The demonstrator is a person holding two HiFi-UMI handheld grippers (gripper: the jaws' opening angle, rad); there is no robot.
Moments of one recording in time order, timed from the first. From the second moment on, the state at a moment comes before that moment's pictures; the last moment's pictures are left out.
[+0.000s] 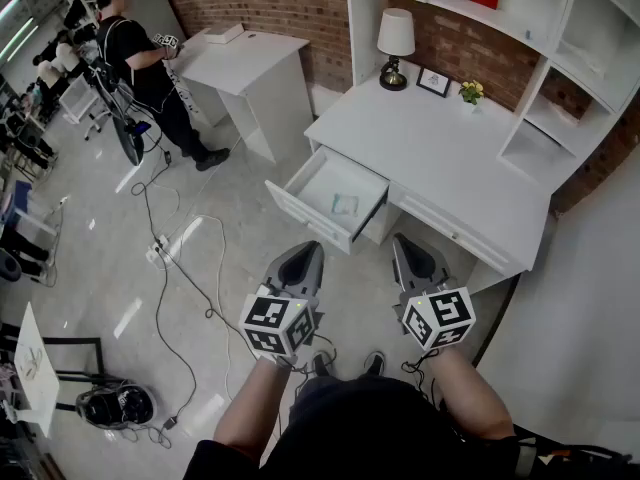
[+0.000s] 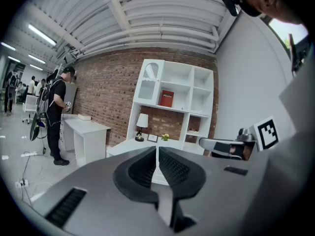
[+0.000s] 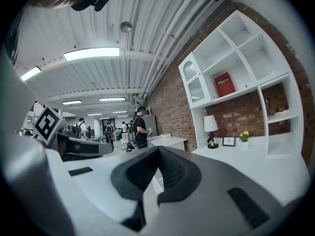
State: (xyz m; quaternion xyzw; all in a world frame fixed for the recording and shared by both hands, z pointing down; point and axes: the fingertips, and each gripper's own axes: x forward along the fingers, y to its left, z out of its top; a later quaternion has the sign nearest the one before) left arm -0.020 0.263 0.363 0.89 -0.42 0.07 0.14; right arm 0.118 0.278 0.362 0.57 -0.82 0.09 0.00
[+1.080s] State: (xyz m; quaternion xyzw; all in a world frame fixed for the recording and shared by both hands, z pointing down) left arm -0.004 0.217 0.399 0.87 -0.47 0.08 0.15; right arm 0.145 0.218 0.403 0.54 -0.83 0.12 0.02
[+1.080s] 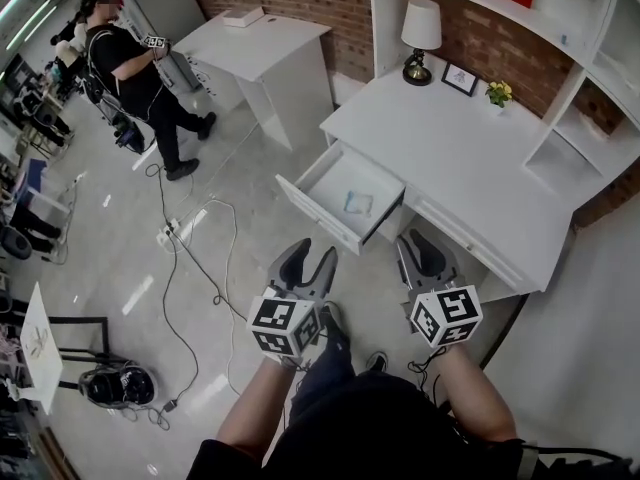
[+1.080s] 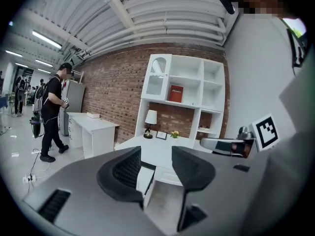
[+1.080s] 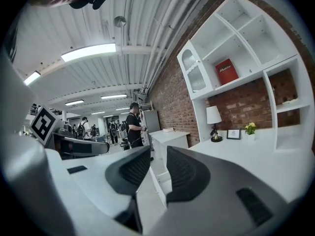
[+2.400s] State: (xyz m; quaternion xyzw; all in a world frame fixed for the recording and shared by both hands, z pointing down) left arm -0.074 -0.018 0.523 0.87 -0.38 0.13 0.28; right arm 0.067 -0.012 0.516 0.55 -0.79 0.21 0.17
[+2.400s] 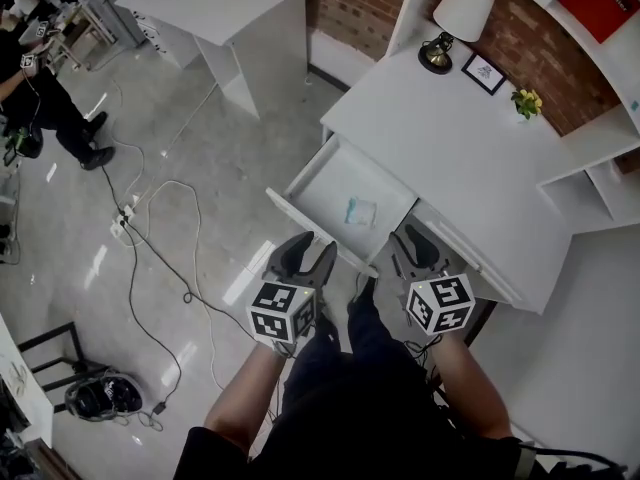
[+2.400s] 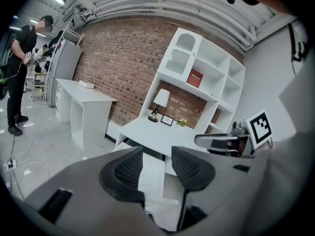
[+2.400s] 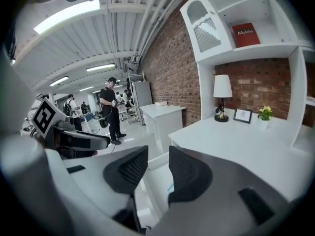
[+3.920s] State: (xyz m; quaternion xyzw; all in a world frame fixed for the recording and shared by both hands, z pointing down) left arm -0.052 -0.130 0.661 0.80 -0.45 0.22 0.33; right arm 0.068 -0.103 0.848 0.29 -0.80 0.21 0.48
